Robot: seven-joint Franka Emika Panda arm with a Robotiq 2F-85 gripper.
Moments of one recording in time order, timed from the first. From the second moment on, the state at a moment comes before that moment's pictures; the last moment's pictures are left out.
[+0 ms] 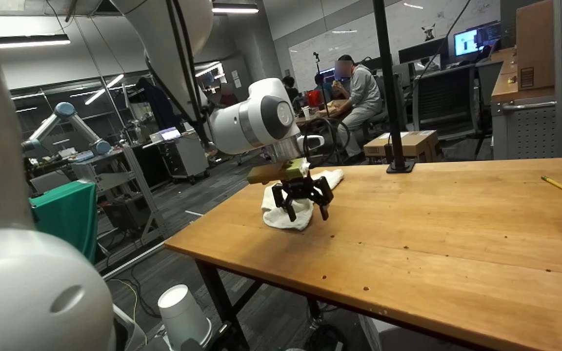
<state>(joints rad) 0.13 0.16 0.06 -2.37 -0.19 2.50 0.17</state>
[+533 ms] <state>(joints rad) 0.14 0.15 0.08 -2.37 -0.19 2.52 0.19</state>
